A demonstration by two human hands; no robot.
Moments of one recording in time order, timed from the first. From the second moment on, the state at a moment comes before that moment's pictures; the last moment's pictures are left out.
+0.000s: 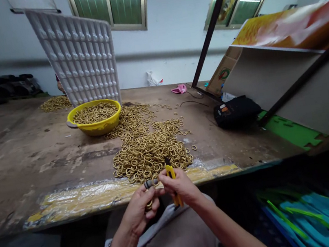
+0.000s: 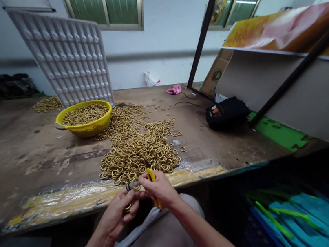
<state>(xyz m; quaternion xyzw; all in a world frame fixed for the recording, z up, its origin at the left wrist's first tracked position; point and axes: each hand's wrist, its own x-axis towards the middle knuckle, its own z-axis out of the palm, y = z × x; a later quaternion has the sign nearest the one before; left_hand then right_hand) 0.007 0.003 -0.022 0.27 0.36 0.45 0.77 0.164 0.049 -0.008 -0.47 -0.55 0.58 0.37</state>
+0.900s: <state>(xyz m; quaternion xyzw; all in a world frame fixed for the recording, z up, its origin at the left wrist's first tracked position) 0.009 0.002 0.002 0.43 0.49 0.46 0.60 0.174 0.023 0.005 -0.49 -0.85 0.13 0.16</state>
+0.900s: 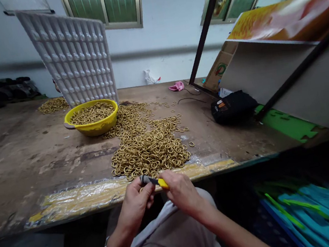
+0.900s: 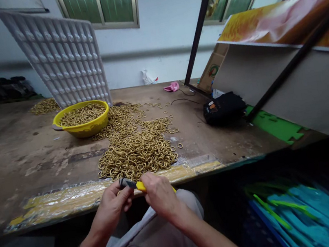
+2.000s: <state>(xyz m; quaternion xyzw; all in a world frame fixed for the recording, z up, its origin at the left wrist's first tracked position) -0.005 -0.003 -0.017 0.18 0.35 0.47 0.79 0.178 0.048 0.001 -0.41 -0.69 0.50 0.33</state>
